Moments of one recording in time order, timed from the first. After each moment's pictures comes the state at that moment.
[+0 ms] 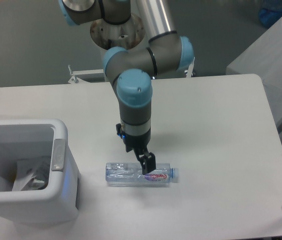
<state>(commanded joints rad) 2.33 -1.99 -1.74 -0.82 1.51 1.43</state>
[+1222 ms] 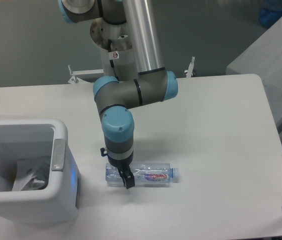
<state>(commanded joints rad) 2.27 -2.10 -1.74 -0.79 1.53 1.41</state>
